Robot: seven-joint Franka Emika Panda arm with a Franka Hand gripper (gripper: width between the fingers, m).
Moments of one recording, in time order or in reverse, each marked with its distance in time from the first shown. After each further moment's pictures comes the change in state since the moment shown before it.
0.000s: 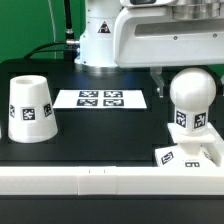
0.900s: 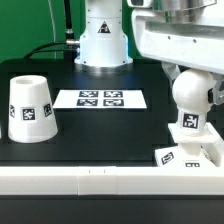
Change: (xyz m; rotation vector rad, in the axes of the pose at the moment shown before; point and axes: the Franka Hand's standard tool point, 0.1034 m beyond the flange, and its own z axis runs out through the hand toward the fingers) arm -0.004 -0.006 0.003 0.079 -0.065 0.834
